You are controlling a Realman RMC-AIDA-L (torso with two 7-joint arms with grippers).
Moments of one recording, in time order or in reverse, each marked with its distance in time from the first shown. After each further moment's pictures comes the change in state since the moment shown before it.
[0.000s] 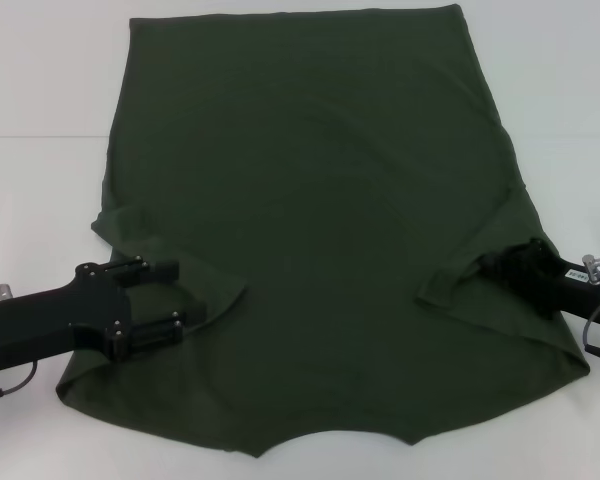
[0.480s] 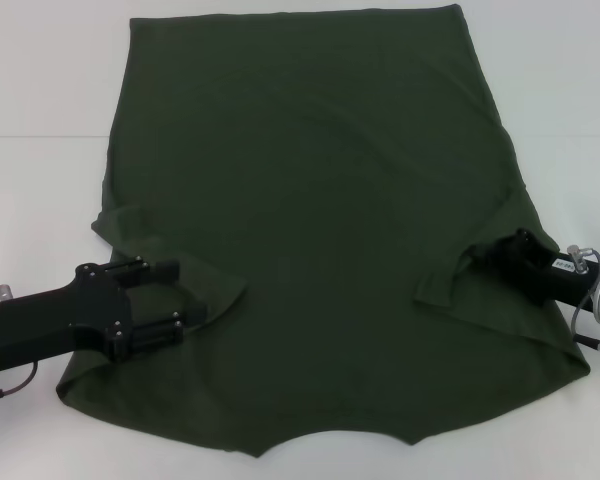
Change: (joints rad) left arm 0.002 -0.001 0.000 0.000 -0.002 0.001 0.000; right arm 0.029 0.008 -0.021 -0.006 0.000 0.027 -0.037
